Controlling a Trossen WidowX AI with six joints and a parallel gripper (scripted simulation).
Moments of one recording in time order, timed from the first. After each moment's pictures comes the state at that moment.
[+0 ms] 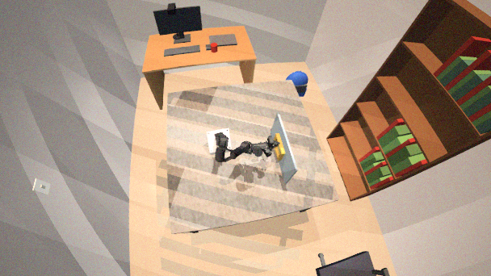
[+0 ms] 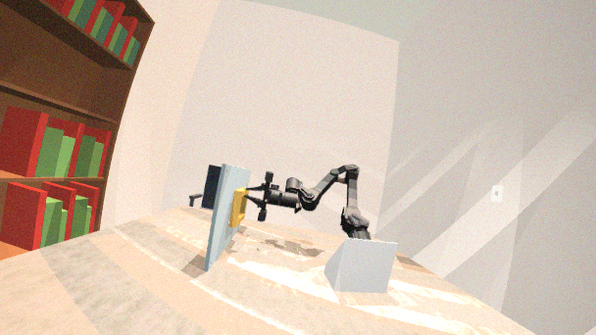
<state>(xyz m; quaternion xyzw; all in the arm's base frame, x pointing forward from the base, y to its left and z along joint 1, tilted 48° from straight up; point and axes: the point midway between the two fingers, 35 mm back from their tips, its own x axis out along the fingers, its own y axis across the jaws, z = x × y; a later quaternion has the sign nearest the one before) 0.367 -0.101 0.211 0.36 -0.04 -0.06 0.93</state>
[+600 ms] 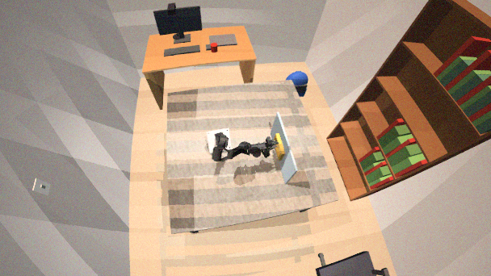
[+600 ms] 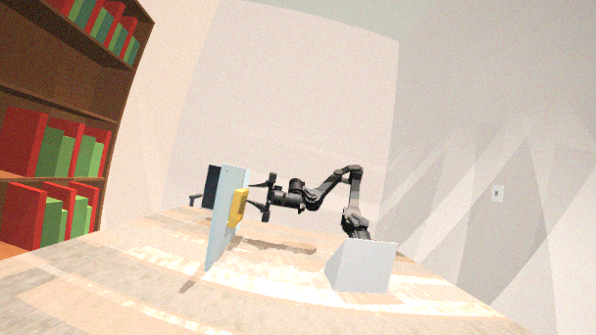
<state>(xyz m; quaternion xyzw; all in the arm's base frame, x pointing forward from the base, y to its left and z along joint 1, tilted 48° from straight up) 0.353 -0.102 0.212 0.37 -0.04 -0.06 0.93</state>
